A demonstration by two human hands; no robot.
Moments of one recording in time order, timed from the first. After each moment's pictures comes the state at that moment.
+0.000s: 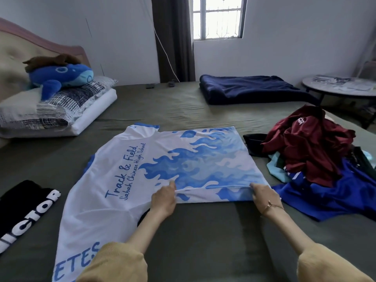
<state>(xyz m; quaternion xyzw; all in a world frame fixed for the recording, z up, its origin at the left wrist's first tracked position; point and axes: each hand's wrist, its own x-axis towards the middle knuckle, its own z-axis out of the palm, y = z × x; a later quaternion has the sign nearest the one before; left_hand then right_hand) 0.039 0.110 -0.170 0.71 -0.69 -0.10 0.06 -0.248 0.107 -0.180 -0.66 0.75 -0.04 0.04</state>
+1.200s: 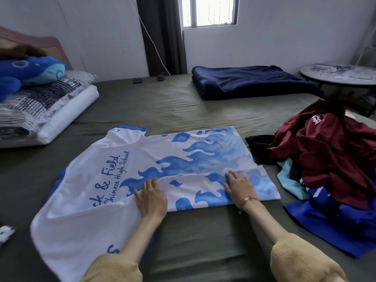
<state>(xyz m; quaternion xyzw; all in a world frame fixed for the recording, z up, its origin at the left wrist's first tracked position) 0.043 0.003 -0.215 0.78 -0.62 0.01 0.10 -0.208 -0.015 -0.211 -0.71 0.70 -0.07 0.06</state>
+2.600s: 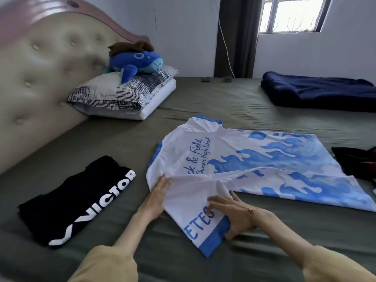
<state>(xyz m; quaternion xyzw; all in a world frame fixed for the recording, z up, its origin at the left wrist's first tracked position) 0.293 0.132 -0.212 0.69 -0.69 -0.15 0.16 0.022 0.095 -0.171 -0.93 0.30 0.11 0.16</state>
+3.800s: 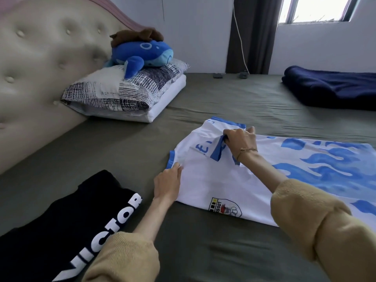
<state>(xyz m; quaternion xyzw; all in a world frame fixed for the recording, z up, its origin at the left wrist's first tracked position) 0.332 0.002 -0.199 0.79 -0.58 0.02 0.19 0.154 -0.112 -0.121 -0.80 0.57 -0.16 -0.12</state>
